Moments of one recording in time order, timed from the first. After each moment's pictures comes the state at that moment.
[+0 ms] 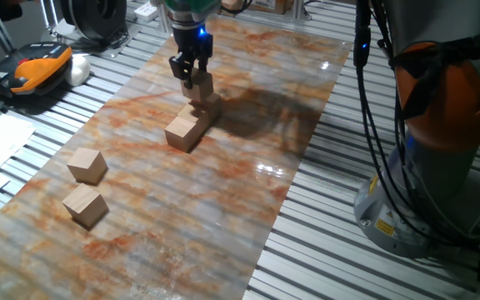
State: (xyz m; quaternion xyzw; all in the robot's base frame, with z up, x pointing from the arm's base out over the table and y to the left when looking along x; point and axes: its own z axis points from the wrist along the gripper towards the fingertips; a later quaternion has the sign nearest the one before) arm 0.571 -0.086 0.136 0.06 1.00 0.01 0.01
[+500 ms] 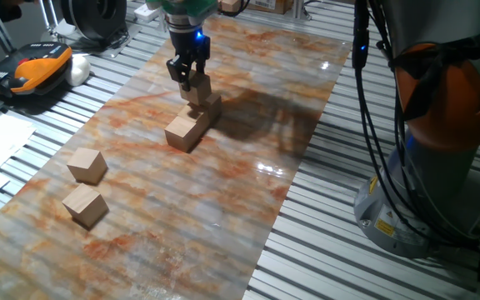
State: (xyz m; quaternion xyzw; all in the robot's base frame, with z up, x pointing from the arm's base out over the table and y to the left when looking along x) arm 0.573 -0.080 0.132 0.06 1.00 0.00 0.01
